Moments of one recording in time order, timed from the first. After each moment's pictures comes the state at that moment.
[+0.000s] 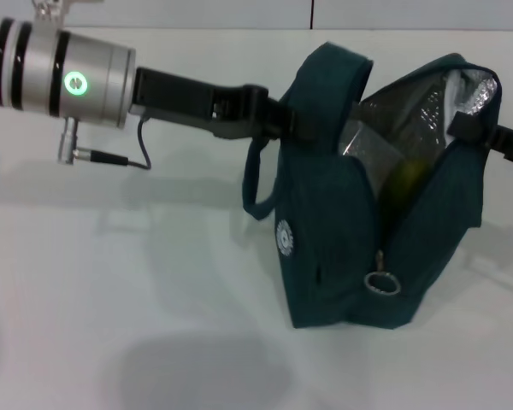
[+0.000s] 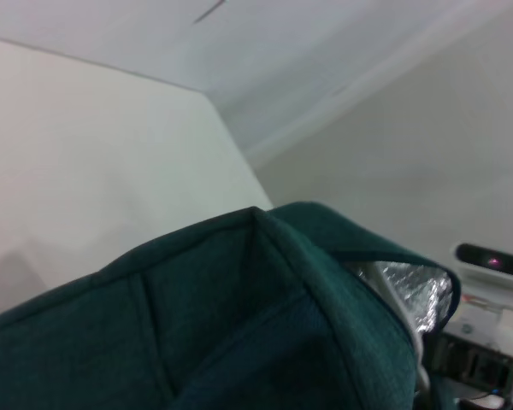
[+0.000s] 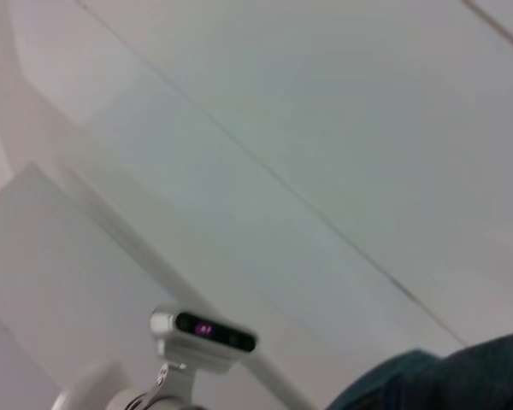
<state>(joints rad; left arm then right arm) -0.76 -2.07 0.80 0.81 2.03 1.71 -2.43 0.46 1.86 -1.50 -0.38 -0.83 -1.59 1.65</state>
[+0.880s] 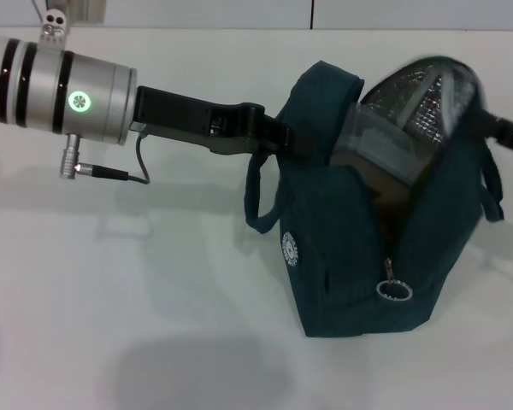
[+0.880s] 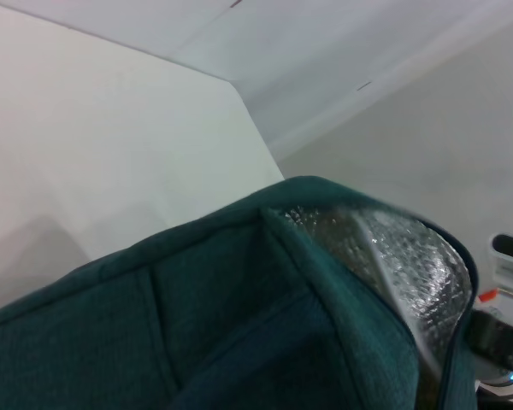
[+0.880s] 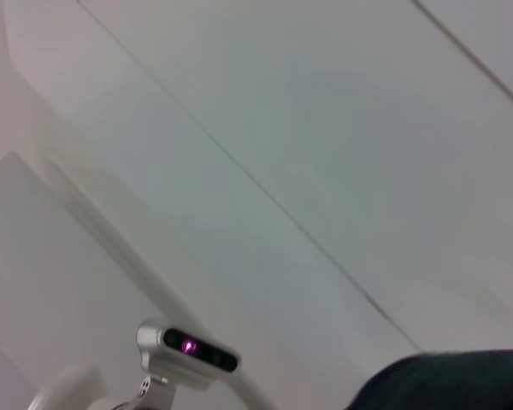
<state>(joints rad) -0.74 -2.07 0.83 0.78 2.03 1.69 -2.43 0.44 1.84 -1.46 -0.37 -0.86 -1.59 1.59</state>
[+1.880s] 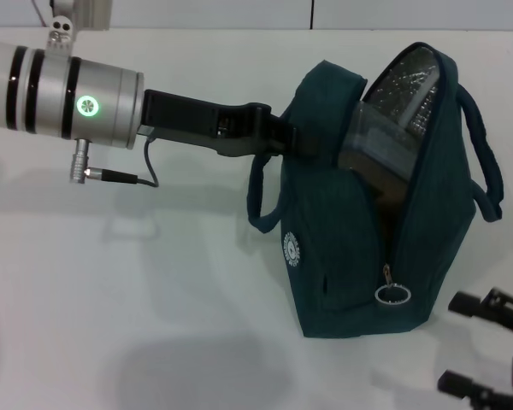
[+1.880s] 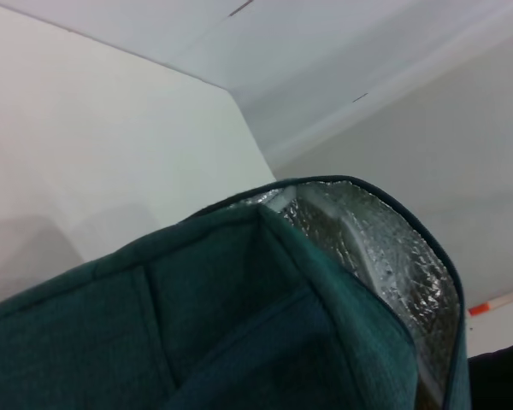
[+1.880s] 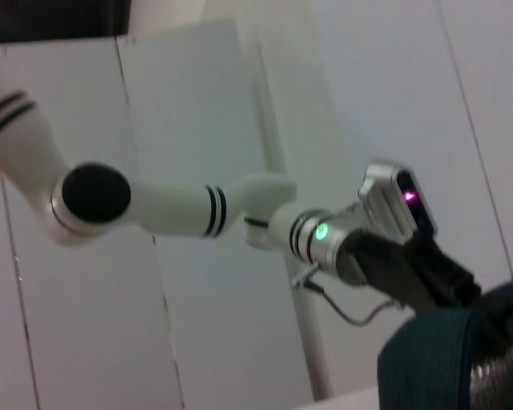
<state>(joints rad) -0.74 -2.08 0.82 0.76 2.01 1.67 -2.42 0.17 1.97 -1.34 -0.36 -1.23 -1.83 0.77</state>
